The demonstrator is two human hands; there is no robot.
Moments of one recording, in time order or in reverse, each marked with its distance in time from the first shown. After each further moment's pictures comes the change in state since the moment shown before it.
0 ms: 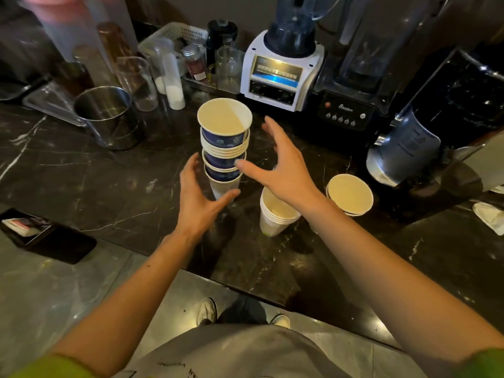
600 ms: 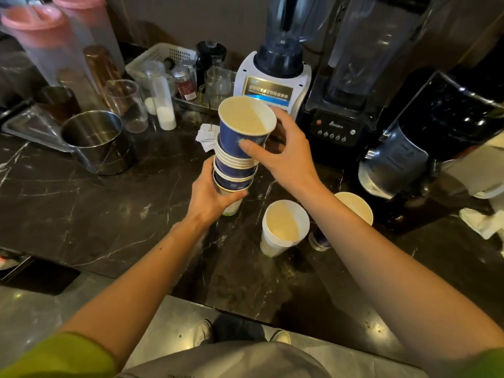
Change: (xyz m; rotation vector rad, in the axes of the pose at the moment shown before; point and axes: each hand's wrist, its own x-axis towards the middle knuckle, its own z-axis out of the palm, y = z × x) left_hand 0.071 0.008 0.008 -0.105 -0.210 0.041; right_hand 0.047 -0.032 -0.010 0.169 0.197 -0.077
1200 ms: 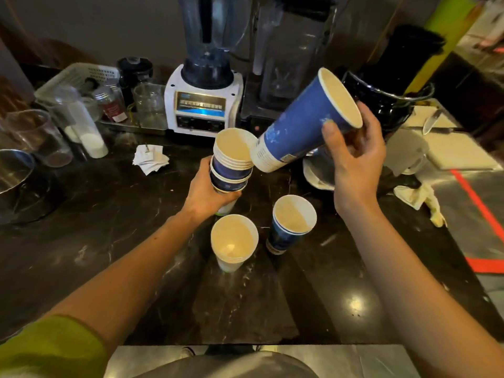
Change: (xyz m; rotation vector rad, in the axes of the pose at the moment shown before) left_hand 0.059 0.038 0.089 0.103 -0.241 0.107; right_hand -0.053 0.003 -0.146 0.111 0.654 -0.011
